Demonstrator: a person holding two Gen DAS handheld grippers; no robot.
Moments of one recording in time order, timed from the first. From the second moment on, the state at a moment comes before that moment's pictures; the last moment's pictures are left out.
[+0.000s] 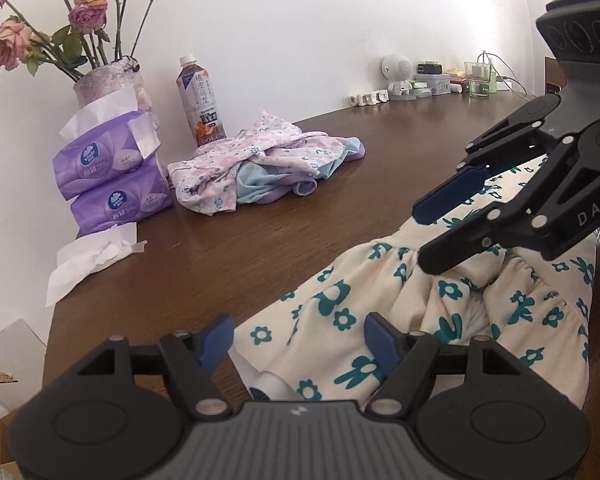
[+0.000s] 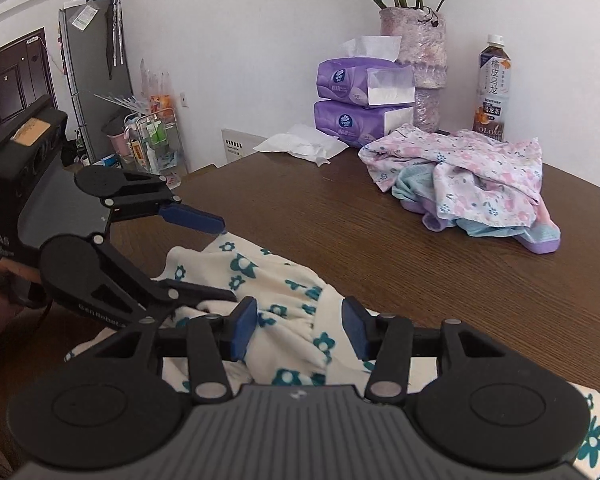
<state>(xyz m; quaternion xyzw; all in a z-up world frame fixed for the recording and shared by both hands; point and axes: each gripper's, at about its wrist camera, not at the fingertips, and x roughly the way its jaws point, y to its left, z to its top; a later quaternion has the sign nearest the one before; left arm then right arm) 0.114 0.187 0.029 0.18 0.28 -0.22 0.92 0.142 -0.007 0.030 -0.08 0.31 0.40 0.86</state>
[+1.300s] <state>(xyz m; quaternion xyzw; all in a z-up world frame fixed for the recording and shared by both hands) 0.125 0.193 0.026 0.14 0.30 -0.25 0.91 0.136 0.003 0.019 -0.09 0.32 0.38 0.86</state>
